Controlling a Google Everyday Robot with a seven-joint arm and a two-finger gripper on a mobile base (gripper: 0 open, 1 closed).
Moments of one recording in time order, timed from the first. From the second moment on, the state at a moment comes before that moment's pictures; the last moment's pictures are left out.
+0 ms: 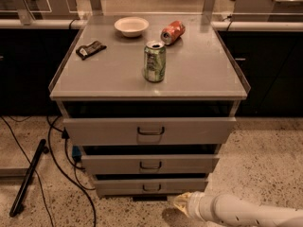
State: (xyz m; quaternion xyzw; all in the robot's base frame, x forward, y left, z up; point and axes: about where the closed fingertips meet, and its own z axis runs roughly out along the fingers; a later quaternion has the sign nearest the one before) arm 0.440 -0.123 0.366 -0.50 0.79 0.13 0.33
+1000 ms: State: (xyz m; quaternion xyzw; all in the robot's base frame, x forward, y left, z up) arm 0.447 -0.121 0.335 -0.53 0.77 0.12 0.35
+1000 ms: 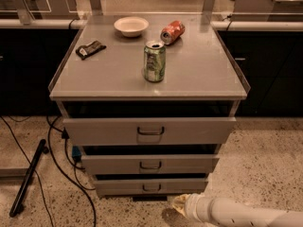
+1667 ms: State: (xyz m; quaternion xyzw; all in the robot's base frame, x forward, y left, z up) arm 0.482 -0.120 0.300 -0.55 0.74 0.09 0.38
